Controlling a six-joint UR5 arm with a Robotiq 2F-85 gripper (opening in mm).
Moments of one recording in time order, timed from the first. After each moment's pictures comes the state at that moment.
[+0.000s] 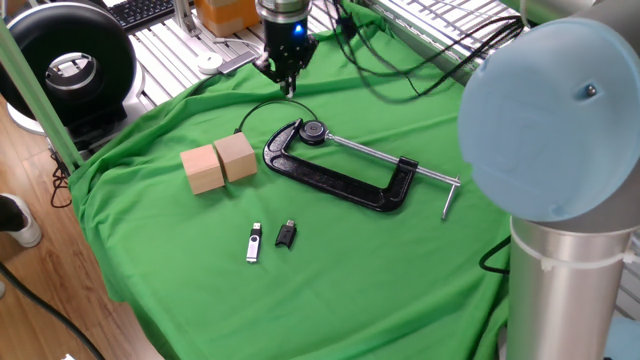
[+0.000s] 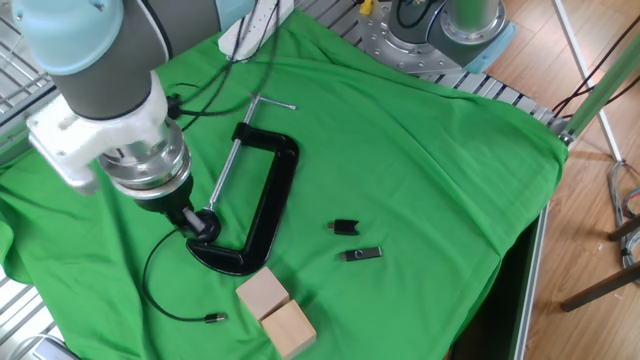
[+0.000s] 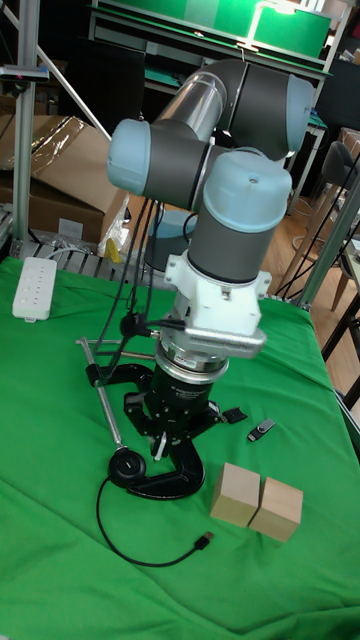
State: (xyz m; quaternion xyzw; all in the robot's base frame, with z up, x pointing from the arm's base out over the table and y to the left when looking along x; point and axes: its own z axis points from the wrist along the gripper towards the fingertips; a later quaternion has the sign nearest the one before) arm 0.674 0.002 0.115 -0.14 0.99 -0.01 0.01
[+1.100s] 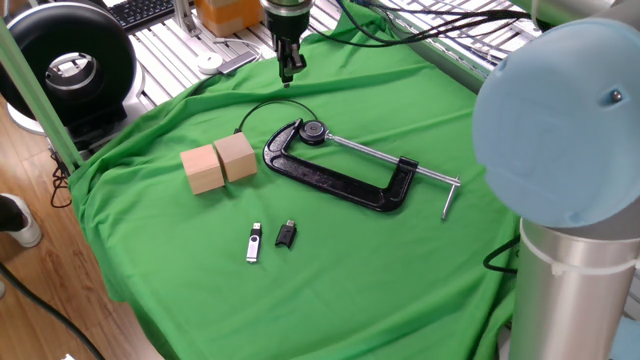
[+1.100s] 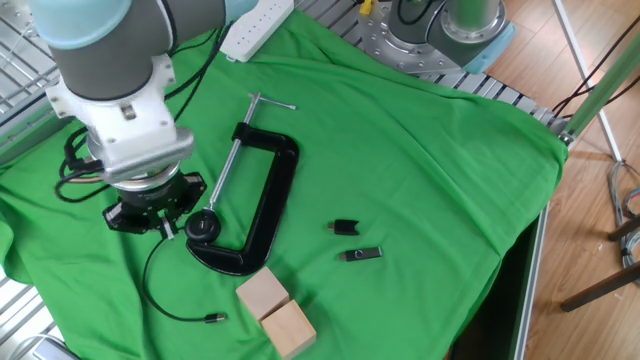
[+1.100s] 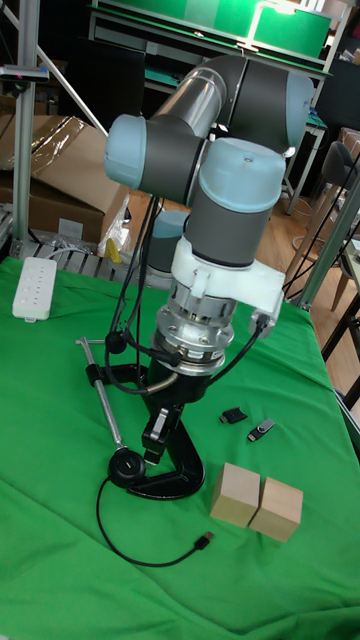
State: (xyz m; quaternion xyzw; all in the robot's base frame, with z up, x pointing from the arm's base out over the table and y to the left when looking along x) arm 0.688 0.000 0.122 -0.63 0.77 -0.03 0.04
